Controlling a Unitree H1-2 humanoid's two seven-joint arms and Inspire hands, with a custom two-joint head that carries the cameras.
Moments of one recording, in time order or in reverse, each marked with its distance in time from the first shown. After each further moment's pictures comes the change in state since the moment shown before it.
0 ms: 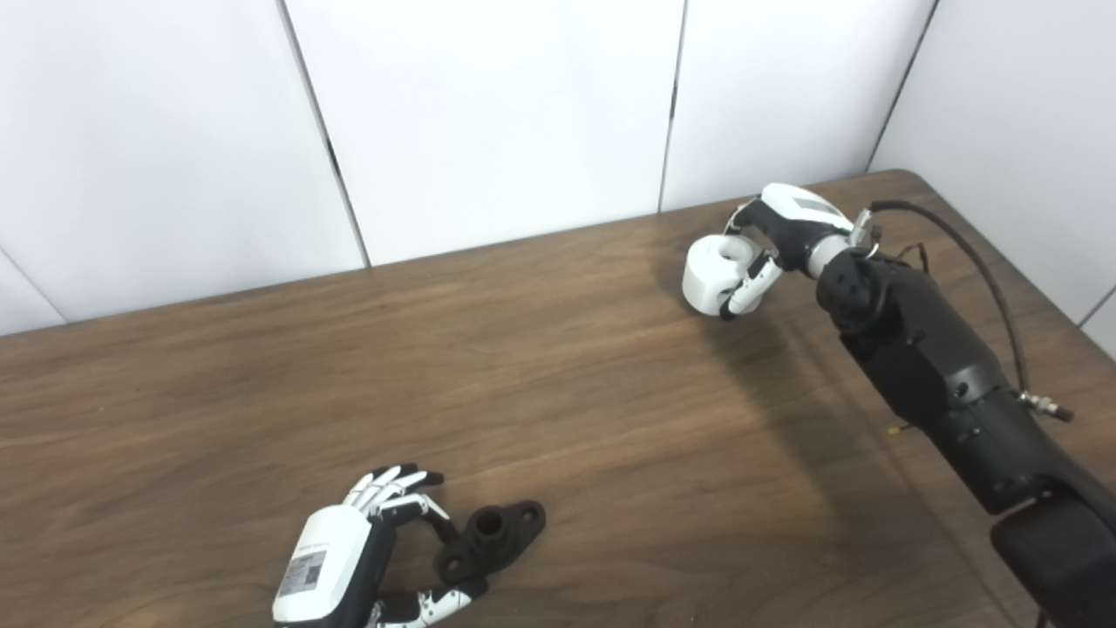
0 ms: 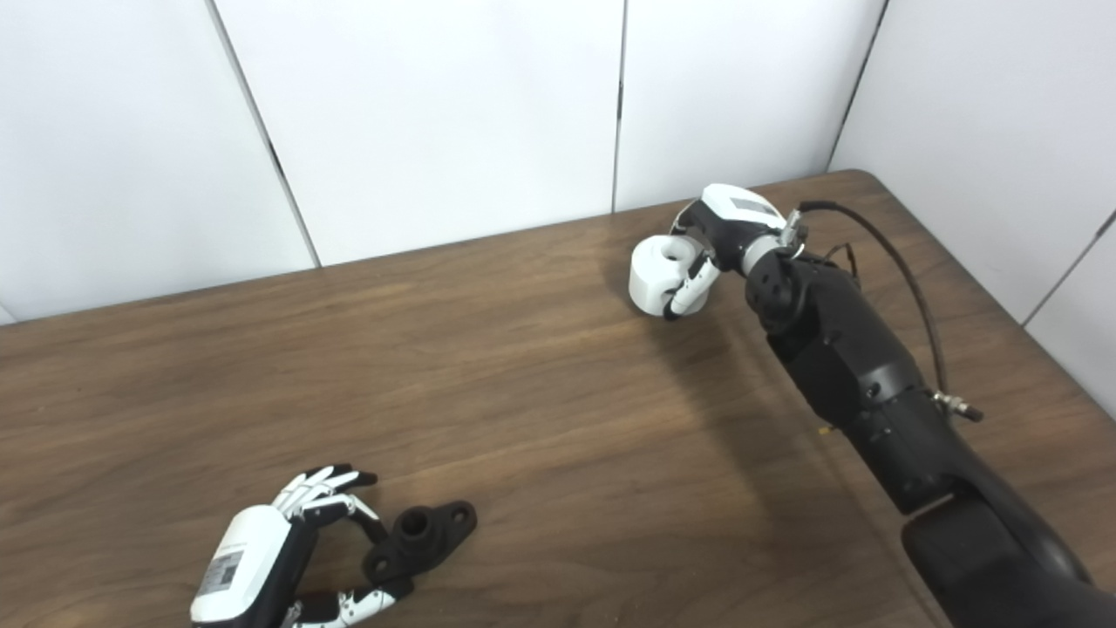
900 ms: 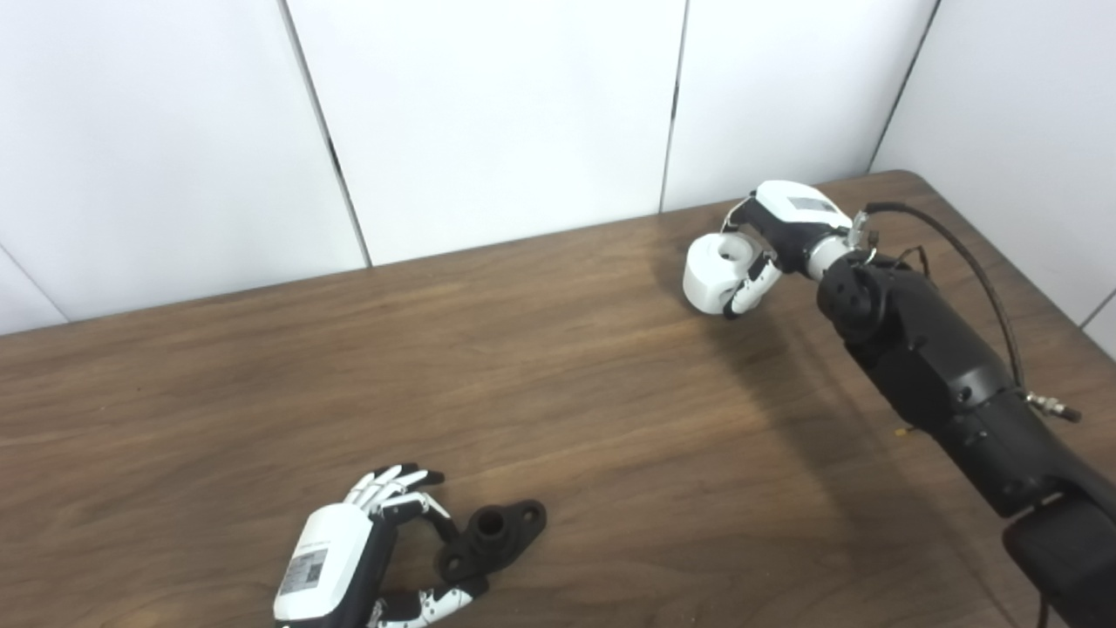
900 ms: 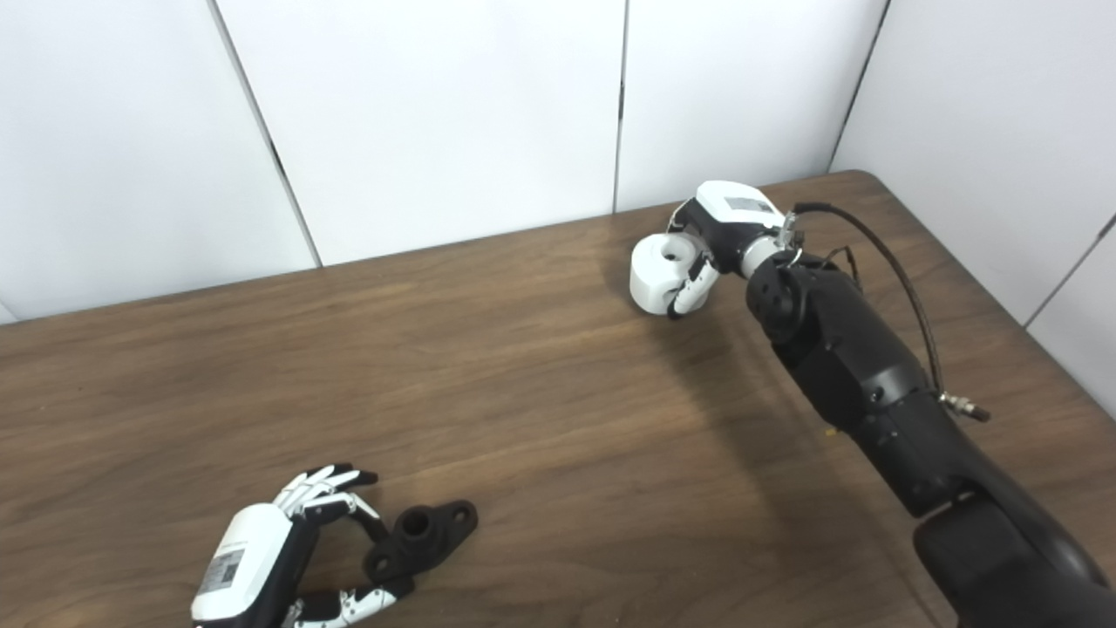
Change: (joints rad) left arm -0.004 -0.005 -0.001 -0.001 0.006 0.004 0.002; right arm 0.007 -0.016 0.020 -0.007 -0.010 -0.040 -0.021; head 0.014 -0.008
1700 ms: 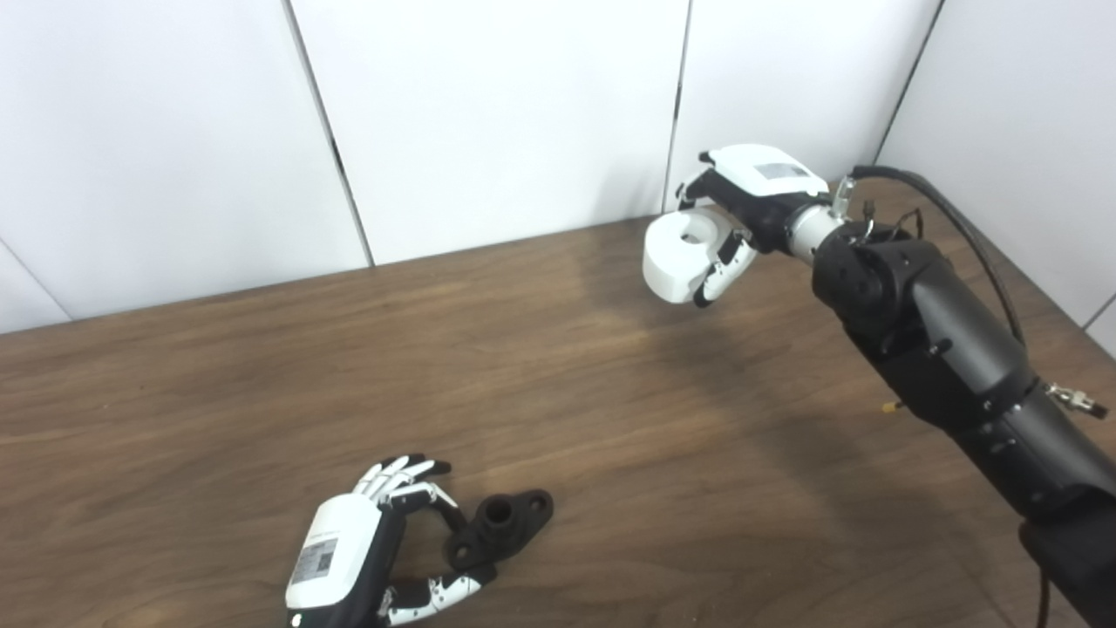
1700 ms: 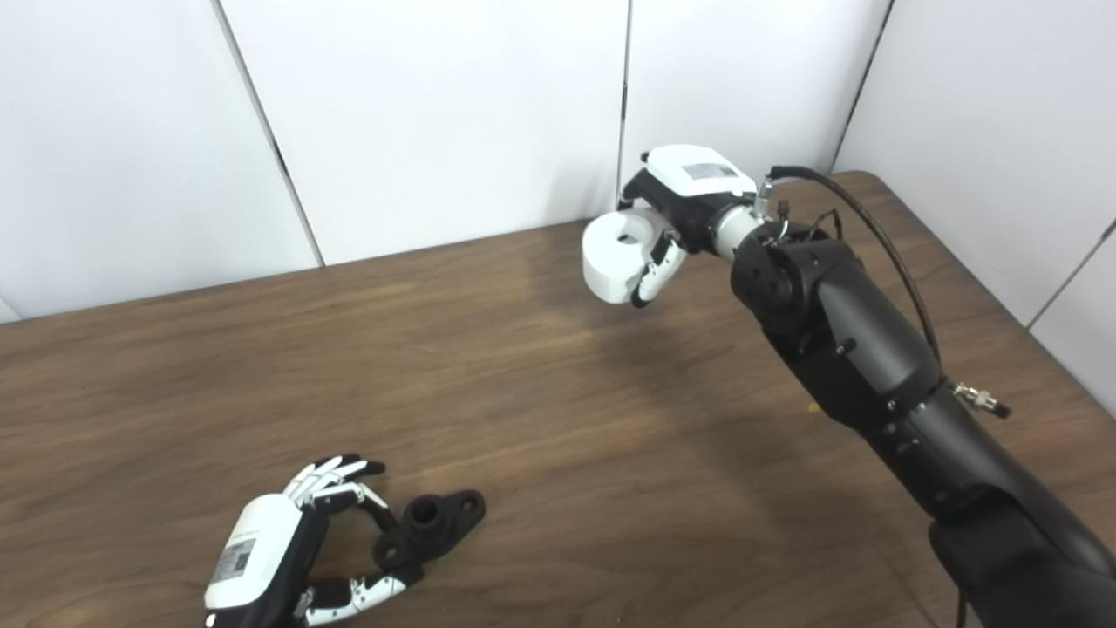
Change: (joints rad) left arm -0.025 -0.030 -0.014 0.043 0.007 0.000 0.024; right arm 0.001 -0.031 0.015 -0.405 -0.042 0.047 0.218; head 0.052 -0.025
